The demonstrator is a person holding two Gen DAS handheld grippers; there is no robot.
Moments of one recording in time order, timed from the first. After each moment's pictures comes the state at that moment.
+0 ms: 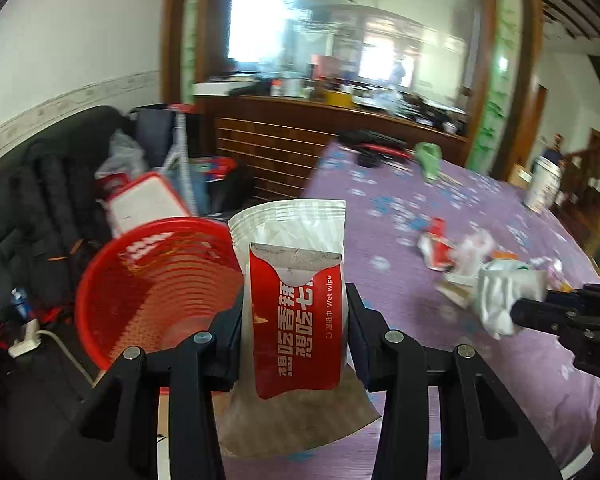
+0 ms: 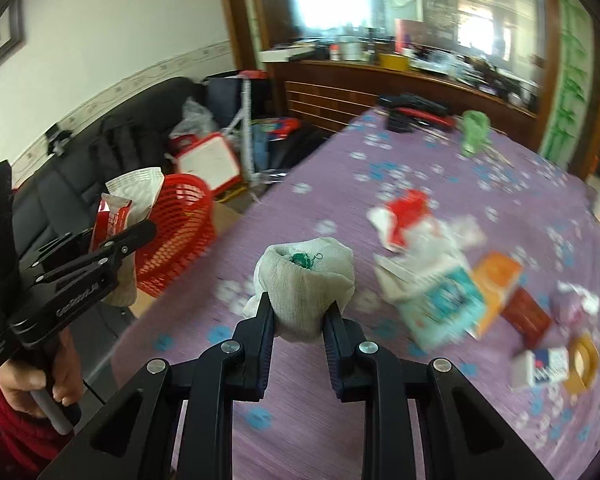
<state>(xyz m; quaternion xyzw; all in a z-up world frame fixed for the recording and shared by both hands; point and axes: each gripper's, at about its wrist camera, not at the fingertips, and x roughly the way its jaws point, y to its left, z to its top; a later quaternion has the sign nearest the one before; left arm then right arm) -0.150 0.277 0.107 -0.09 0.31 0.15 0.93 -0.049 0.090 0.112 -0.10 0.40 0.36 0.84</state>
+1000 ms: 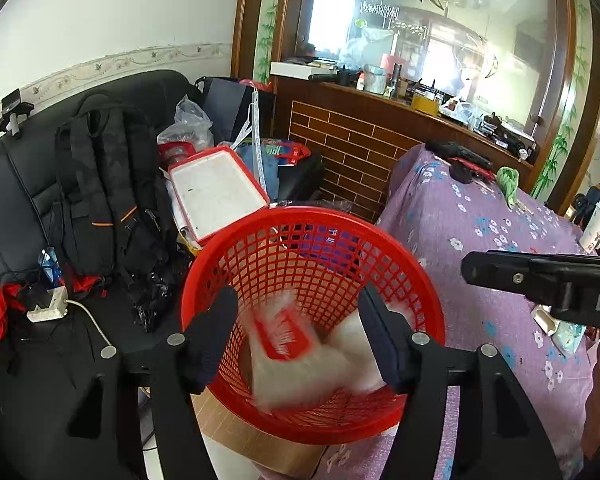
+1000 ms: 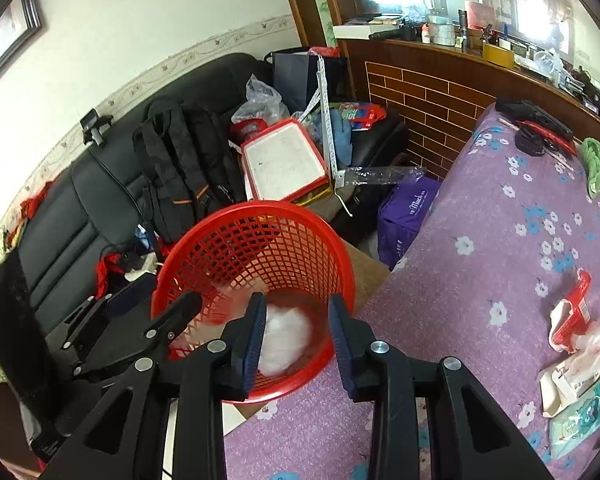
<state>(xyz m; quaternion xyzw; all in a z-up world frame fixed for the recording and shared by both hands) -0.168 0.395 0.080 -0.15 0.32 0.23 0.91 -0.020 0.266 0.100 -0.09 0.43 0.44 0.78</state>
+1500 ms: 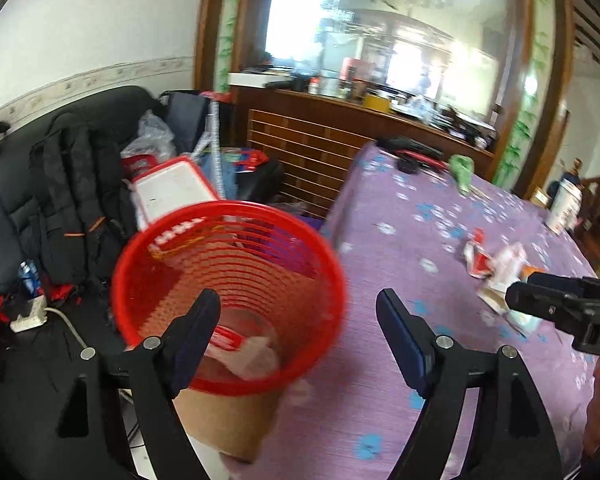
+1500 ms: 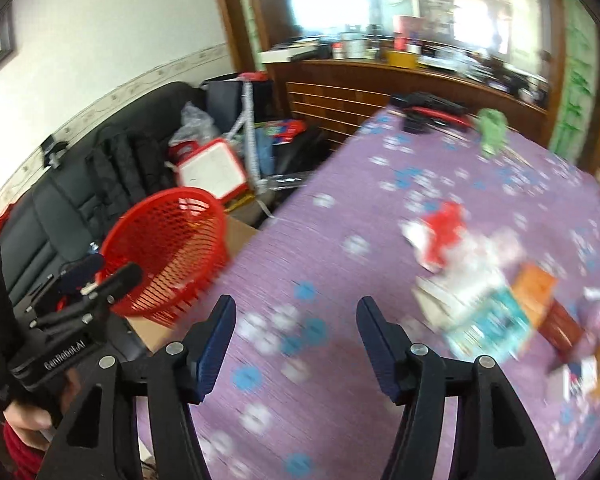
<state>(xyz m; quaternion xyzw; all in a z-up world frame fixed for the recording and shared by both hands) -0.166 0.313 0.090 -0.13 0.30 0.17 0.93 -0.038 0.118 0.098 -0.07 0.41 0.34 0.85</state>
